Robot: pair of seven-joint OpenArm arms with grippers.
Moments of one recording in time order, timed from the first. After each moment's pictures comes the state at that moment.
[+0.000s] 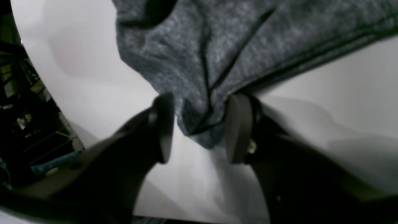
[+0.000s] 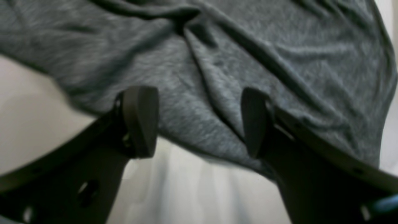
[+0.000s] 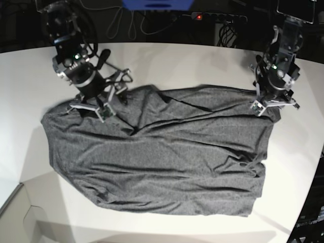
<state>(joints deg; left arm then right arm) 10.6 -27.9 4.9 90.6 10.4 -20.5 46.1 -14.0 15.4 -11.1 107.1 -0.5 16.6 -36.2</state>
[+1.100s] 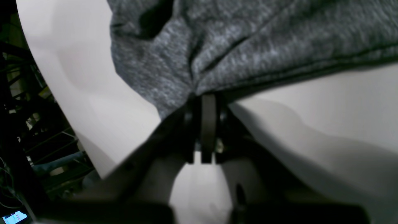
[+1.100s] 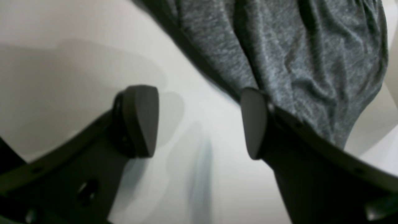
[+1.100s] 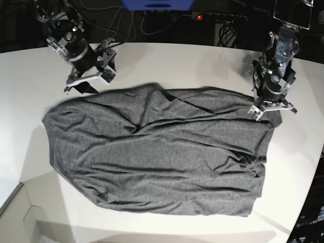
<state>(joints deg) 7.9 -26.5 7.1 86.6 12.6 -19.2 42.9 -22.7 25.9 -17.4 107.1 -15.6 16.6 -29.2</state>
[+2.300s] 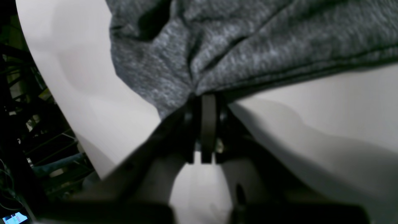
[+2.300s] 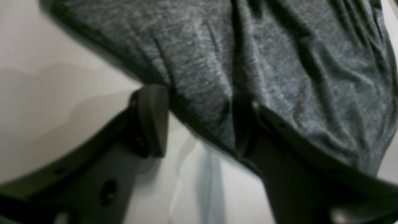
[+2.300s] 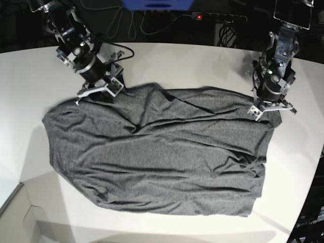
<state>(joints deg) 7.8 -26.7 7.3 86.7 12.5 -19.2 42.8 -15.0 21.3 -17.5 92.6 -16.0 17.0 -13.3</state>
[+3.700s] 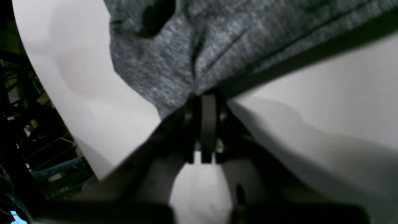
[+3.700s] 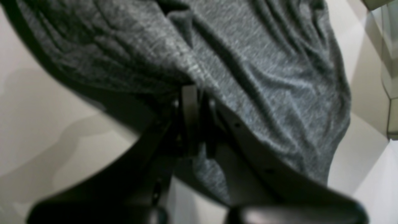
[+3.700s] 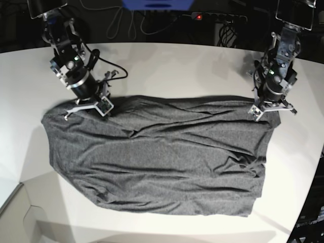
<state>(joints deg) 7.7 -27.8 7.5 86.6 11.4 -19.6 42.3 -11.9 18.9 -11.2 93.8 -16.4 17.0 -14.3</state>
